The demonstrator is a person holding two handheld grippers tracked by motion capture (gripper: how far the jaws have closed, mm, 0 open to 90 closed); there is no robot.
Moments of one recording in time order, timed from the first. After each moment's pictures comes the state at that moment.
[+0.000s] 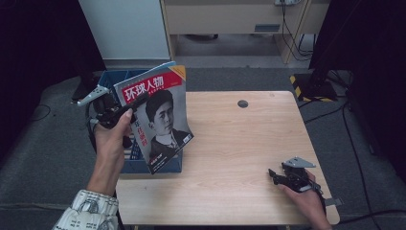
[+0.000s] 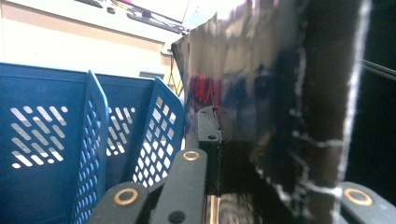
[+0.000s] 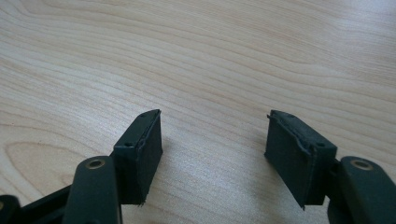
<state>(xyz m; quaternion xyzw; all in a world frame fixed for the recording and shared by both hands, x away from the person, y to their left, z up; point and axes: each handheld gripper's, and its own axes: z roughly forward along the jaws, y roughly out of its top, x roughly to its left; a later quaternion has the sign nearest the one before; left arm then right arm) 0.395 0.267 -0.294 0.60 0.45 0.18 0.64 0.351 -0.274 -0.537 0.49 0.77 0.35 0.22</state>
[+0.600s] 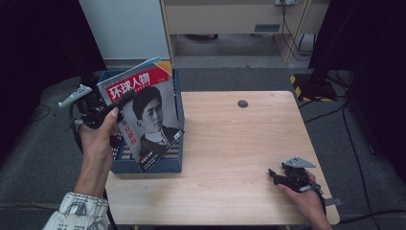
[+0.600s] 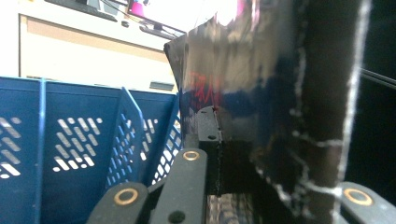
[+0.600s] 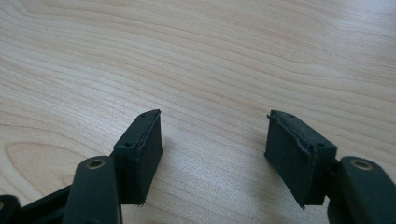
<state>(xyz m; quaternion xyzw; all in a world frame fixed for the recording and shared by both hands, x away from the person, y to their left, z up) 0.387 0.297 -0.285 0.59 0.45 0.20 0.64 0.351 -0.274 -0.537 0.49 0.77 0.35 0.22</state>
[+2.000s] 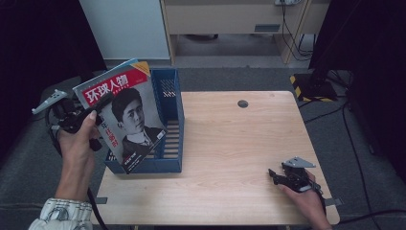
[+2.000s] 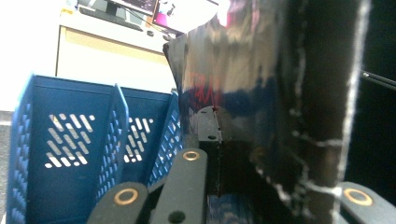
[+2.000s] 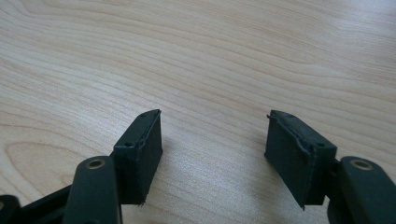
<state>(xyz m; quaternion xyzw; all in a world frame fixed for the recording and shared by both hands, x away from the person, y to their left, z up) 0.374 0.344 -0.289 0.57 0.48 0.23 0.63 0.351 -0.274 -0.537 0.49 0.77 0.35 0.22</state>
